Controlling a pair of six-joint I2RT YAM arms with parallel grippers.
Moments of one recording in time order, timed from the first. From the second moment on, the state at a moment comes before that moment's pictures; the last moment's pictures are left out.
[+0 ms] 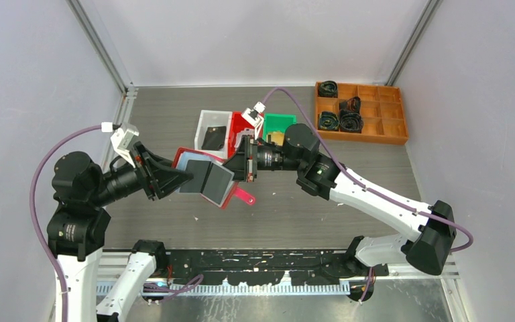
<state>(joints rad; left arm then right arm) -0.10 0.65 1.25 -0.72 0.90 -0.34 0.93 1.27 1.12 0.22 -0.62 0.92</state>
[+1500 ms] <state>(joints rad) -0.11 0.67 1.26 -0.76 1.01 -0.36 0.81 1.17 1.30 -0.09 -0.70 0.71</state>
